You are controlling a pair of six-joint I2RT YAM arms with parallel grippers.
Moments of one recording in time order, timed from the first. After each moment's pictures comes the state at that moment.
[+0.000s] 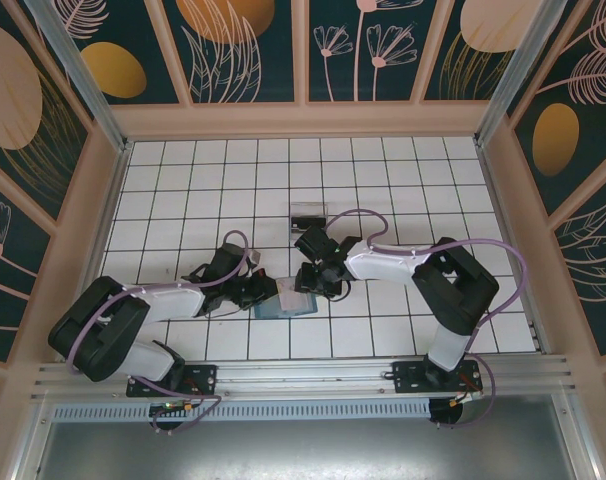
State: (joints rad) left arm -0.60 1.43 0.41 0.18 0.49 -1.02; right arm 0.90 1.75 1.00 -0.49 -0.16 0.96
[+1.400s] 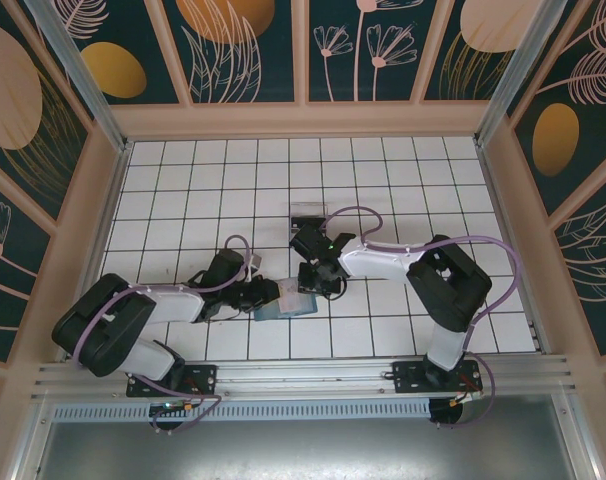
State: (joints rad) left arm -0.60 1.46 0.33 0.34 0.55 -1.01; right arm 0.91 1.79 1.07 -0.58 -0.12 0.94
